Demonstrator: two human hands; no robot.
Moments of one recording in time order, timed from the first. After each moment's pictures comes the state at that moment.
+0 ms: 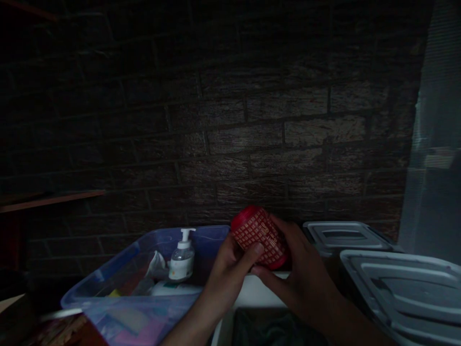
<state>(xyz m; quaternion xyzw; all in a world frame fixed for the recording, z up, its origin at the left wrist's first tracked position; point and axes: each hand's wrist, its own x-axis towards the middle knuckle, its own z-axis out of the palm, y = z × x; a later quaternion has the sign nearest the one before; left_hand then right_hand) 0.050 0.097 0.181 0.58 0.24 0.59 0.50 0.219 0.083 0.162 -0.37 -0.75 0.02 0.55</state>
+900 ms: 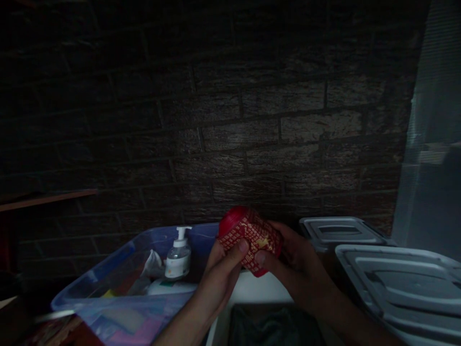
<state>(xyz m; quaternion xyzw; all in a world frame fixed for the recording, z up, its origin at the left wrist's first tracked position) 0.054 0.092 0.179 0.49 0.18 0.62 0.58 0.214 0.082 0.171 -0.24 -0.67 0.37 0.60</state>
